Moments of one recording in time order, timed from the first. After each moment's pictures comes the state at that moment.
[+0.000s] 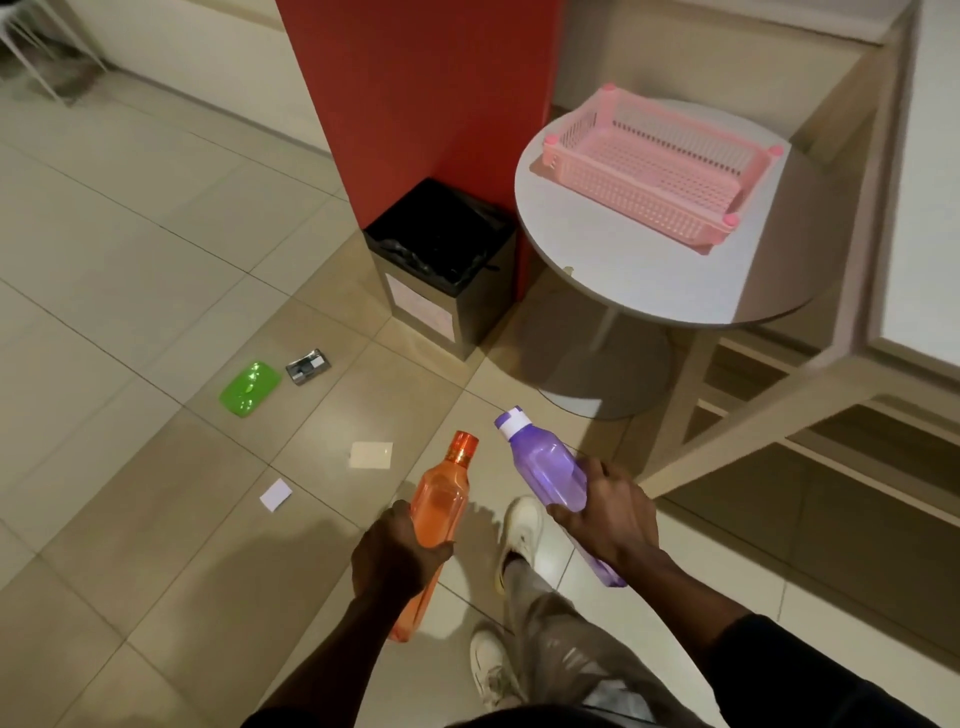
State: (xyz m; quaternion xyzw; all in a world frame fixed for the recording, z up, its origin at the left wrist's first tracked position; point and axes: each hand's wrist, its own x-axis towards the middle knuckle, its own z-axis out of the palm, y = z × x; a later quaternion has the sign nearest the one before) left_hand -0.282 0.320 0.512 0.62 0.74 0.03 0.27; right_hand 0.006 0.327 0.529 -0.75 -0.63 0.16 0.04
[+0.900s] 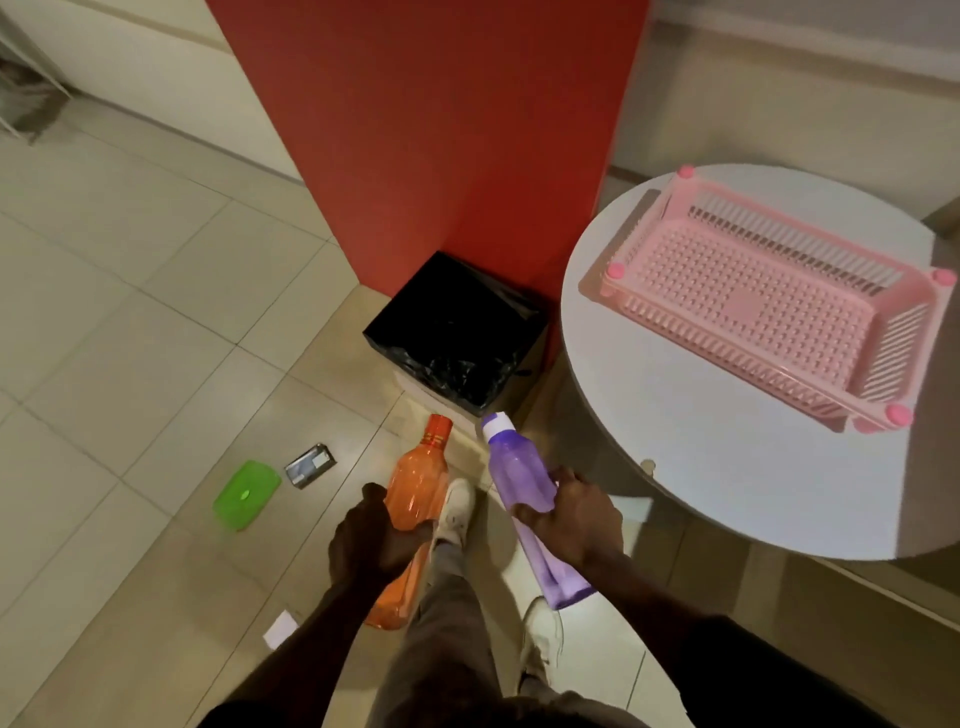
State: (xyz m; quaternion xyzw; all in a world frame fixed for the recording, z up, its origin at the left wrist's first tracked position) left_hand -0.308 0.786 0.511 0.57 0.77 -0.01 0.27; right_hand -0.044 0.765 0.500 -0.76 -0.57 0.30 0.07
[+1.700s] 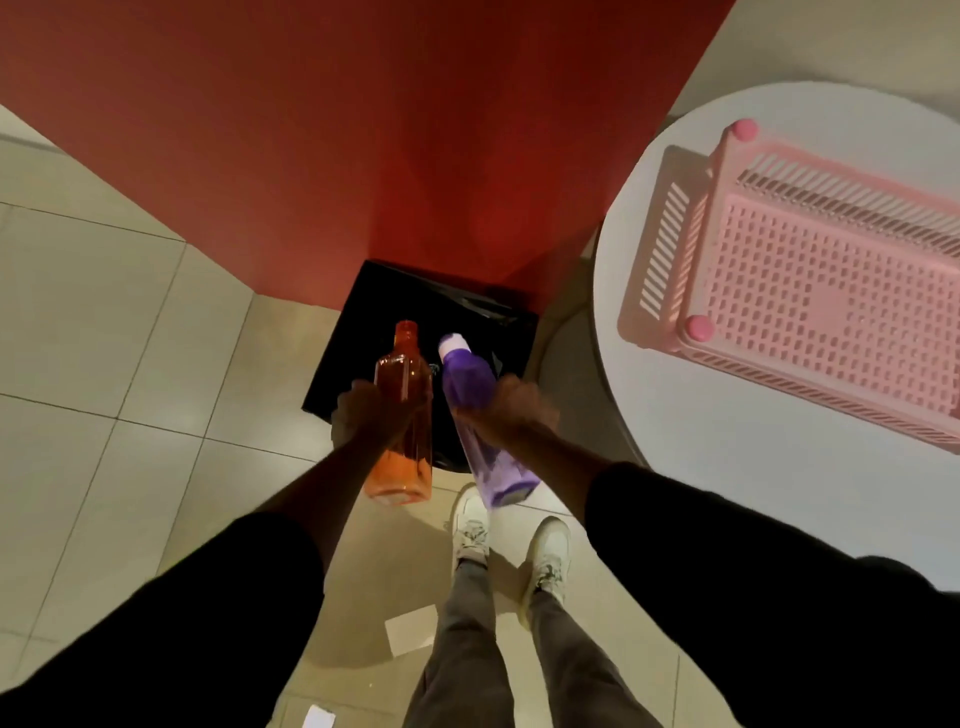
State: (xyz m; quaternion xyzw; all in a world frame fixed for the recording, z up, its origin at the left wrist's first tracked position) left_hand -0.294 1.208 0.375 0.58 0.73 -0.04 0.36; right_hand -0.108 1.128 0.417 -0.84 -0.38 0.38 0.04
